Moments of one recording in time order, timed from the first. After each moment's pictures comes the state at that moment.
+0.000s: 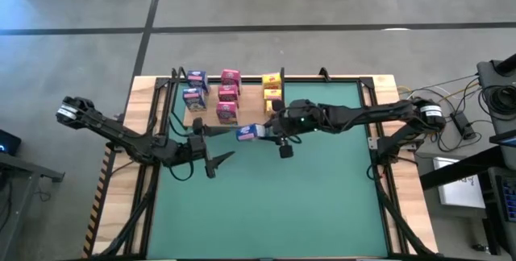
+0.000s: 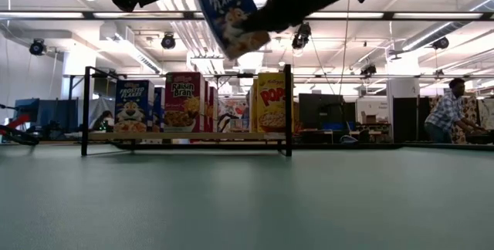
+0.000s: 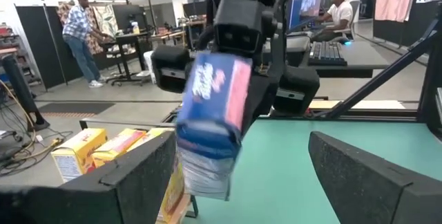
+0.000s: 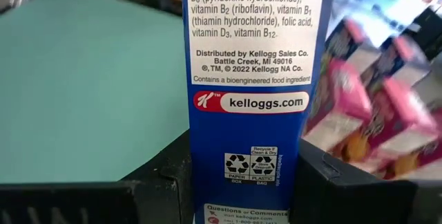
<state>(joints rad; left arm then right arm) -0.37 1.03 0.50 0.55 -0.67 0.09 -0.10 1.52 1.08 0.05 -0.13 -0.34</state>
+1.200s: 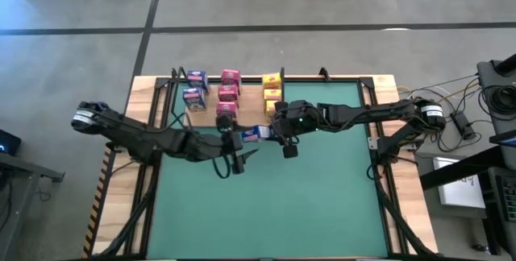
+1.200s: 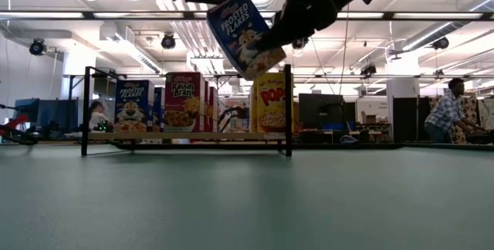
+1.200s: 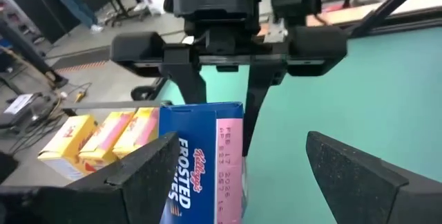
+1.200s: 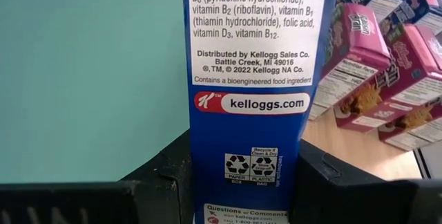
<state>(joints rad) -0.24 1.35 0.96 0.00 -0.57 0.07 -0.10 1.51 1.07 -0.12 -0.12 -0.35</state>
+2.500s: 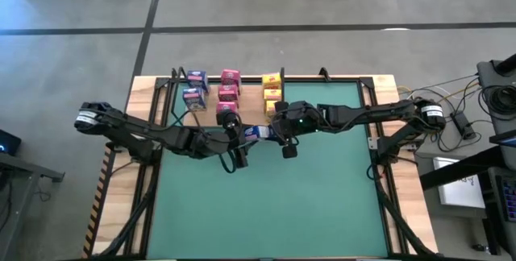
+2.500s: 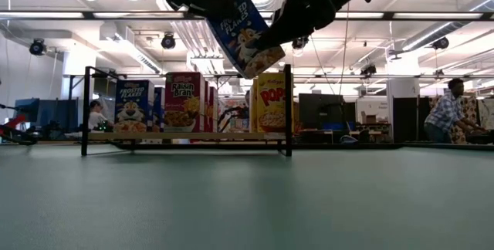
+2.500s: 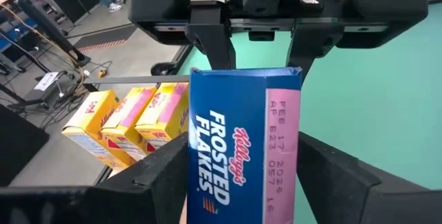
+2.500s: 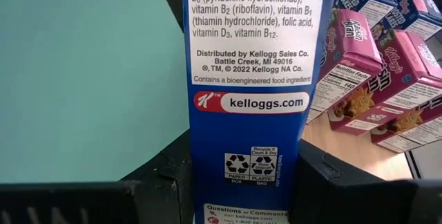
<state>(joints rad) -0.19 1.39 0.99 -0.06 -0.61 0.06 -0.10 1.51 1.08 -0.12 -0.08 -0.35</state>
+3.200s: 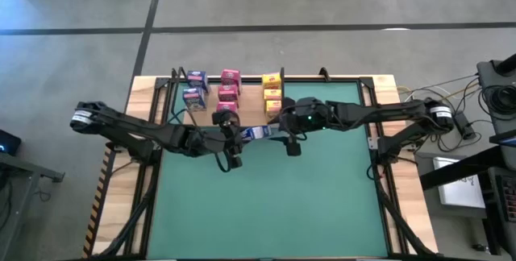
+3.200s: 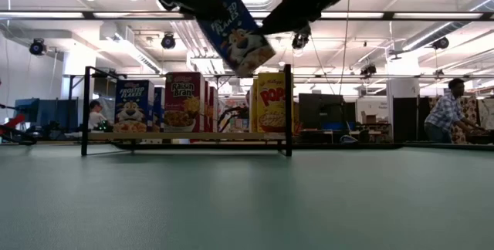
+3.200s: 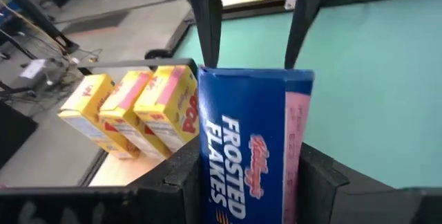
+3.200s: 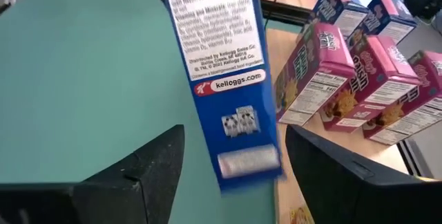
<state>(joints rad) -0.19 1.35 0.99 -0.16 -0.59 0.01 -0.10 1.43 1.08 -0.15 -0.09 -0.25</state>
